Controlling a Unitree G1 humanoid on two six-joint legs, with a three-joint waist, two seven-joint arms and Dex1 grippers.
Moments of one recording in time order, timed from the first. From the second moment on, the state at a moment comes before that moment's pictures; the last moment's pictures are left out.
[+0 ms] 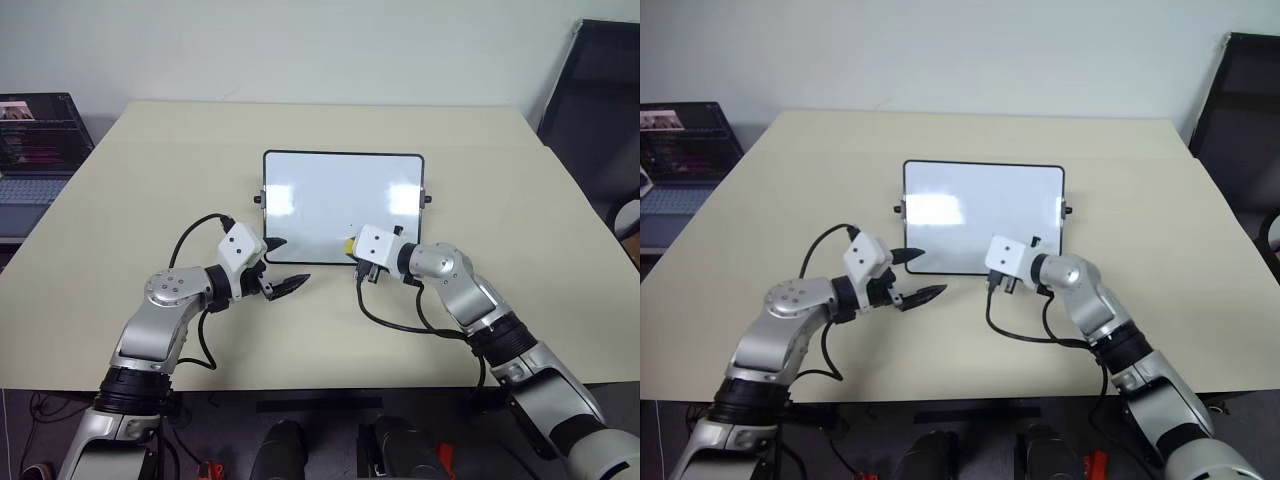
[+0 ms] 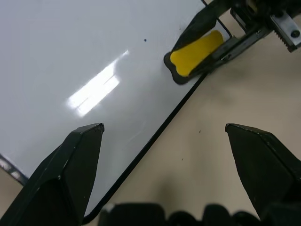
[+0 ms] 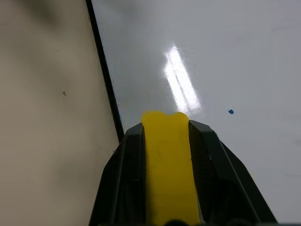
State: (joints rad) left arm -0.35 0.59 -0.04 -0.01 -0.23 0.28 -0.88; right arm -0.70 -0.34 0.44 0.24 -0.29 0.20 0.65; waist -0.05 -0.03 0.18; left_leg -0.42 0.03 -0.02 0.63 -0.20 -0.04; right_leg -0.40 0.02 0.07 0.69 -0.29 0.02
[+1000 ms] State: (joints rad) left arm -0.34 0.57 -0.05 -0.03 -0.23 0.27 -0.88; right arm -0.58 -0.23 0.12 -0.05 -0.15 0.44 0.47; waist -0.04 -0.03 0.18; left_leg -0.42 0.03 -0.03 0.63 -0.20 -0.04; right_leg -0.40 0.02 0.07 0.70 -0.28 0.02
